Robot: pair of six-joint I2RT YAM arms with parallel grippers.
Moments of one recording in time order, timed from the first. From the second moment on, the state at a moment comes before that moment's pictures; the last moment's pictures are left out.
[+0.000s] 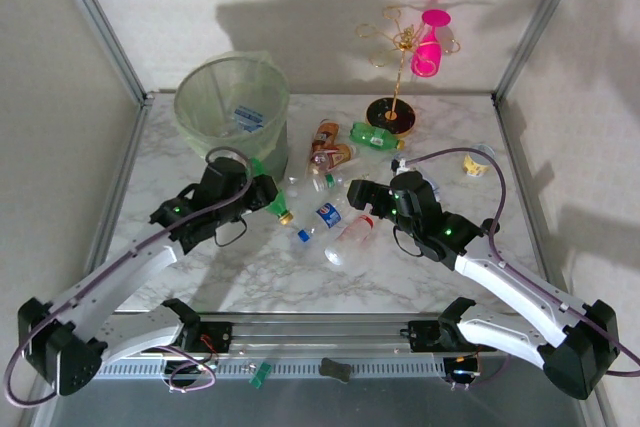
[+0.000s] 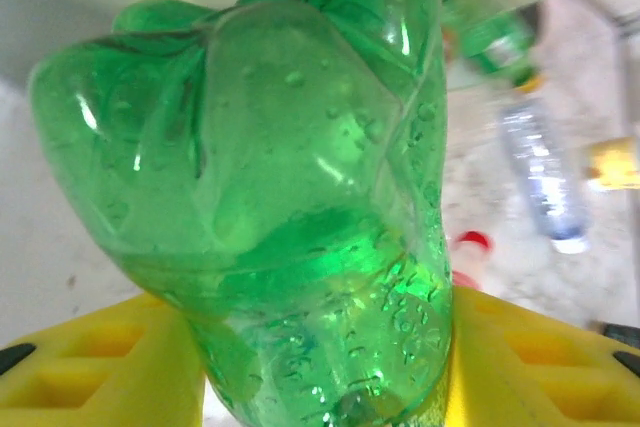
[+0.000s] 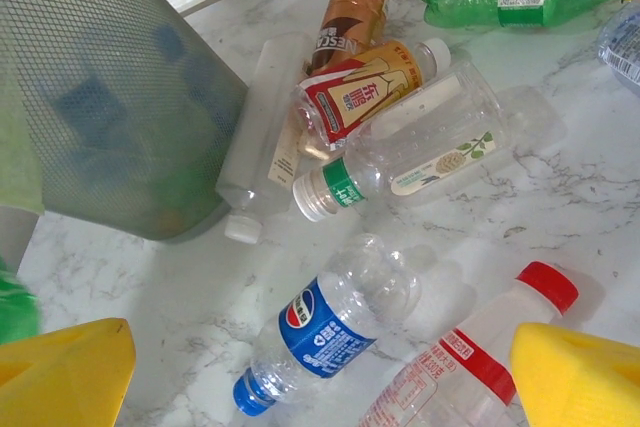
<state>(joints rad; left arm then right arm) -0.57 1.03 0.93 -0.55 -0.09 -0.83 0.74 0.99 0.78 -0.34 0.18 0.72</state>
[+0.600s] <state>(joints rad) -0.56 1.03 1.31 -0.43 -0.19 -0.58 0.74 0.99 0.79 -0.34 0.18 0.72</state>
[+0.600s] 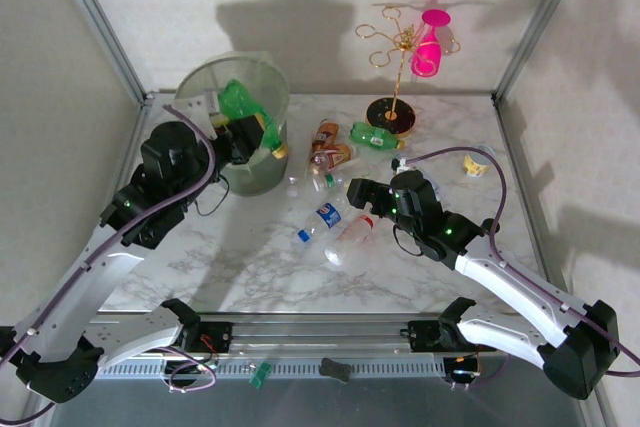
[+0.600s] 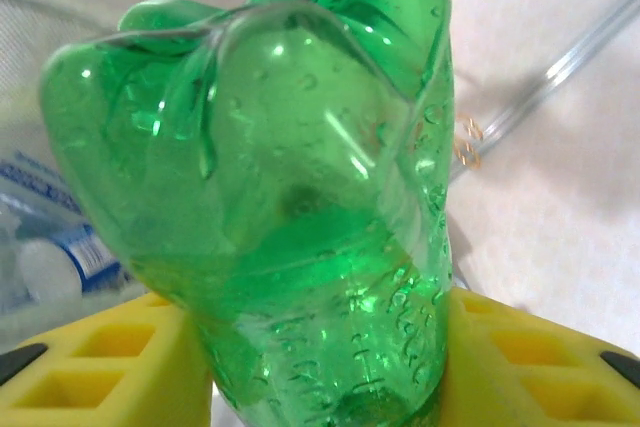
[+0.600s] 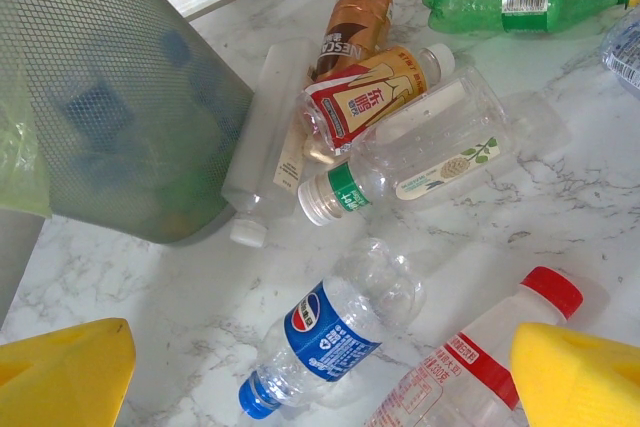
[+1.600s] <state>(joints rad) -0.41 1.40 1.39 -0.43 -0.43 -0.72 0.74 1.00 0.79 -0.34 0.18 0.72</state>
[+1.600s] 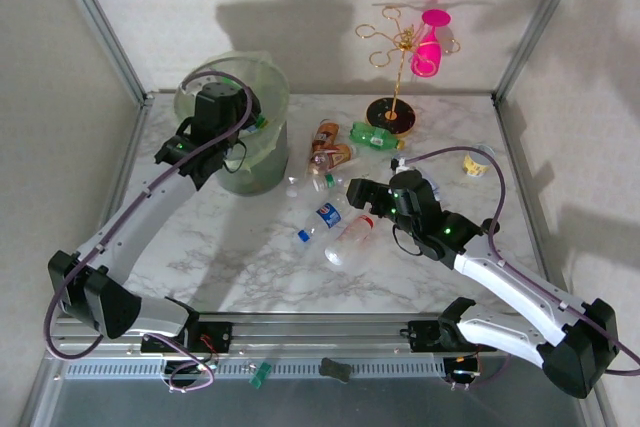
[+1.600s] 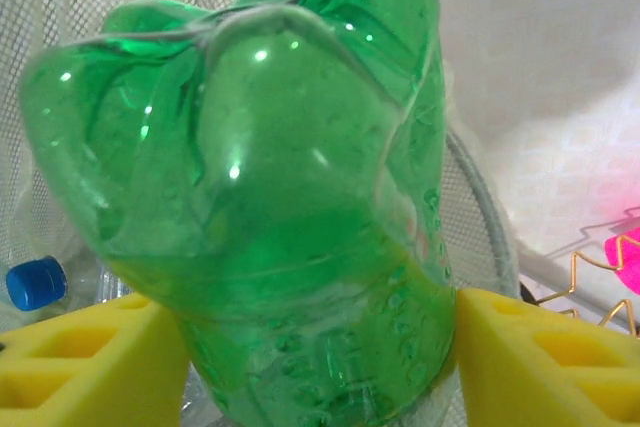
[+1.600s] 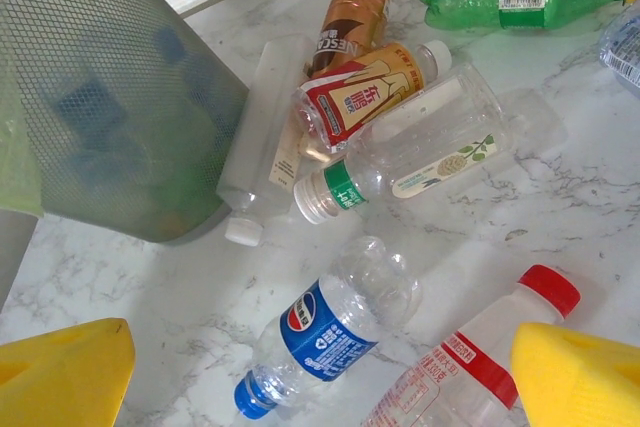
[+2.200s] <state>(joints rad) -0.41 1.27 1.36 -0.42 -0.32 -0.70 0.74 1.01 0.79 -0.34 0.18 0.72</state>
